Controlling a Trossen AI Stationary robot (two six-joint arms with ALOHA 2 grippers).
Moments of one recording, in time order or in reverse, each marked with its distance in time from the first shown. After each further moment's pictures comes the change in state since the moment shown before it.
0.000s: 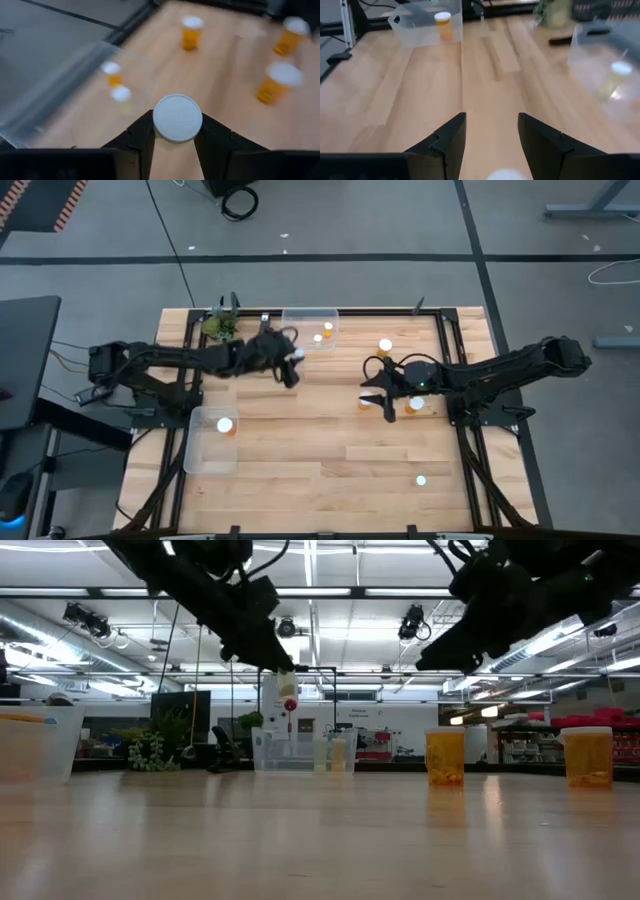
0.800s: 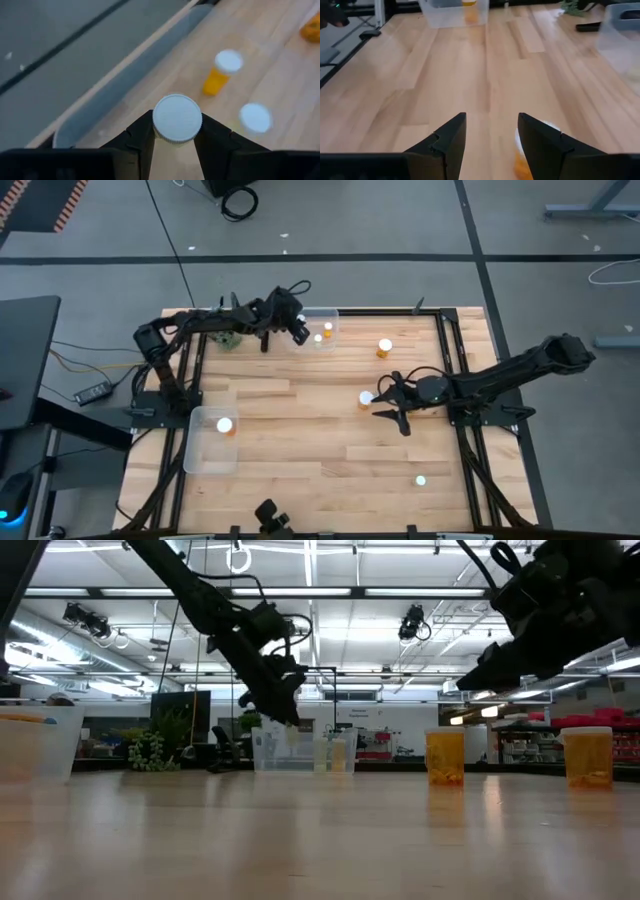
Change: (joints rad) left arm 0.405 0.417 0.299 -0.090 0.198 0.050; right arm 0.114 -0.123 -0.196 0.077 0.030 0.001
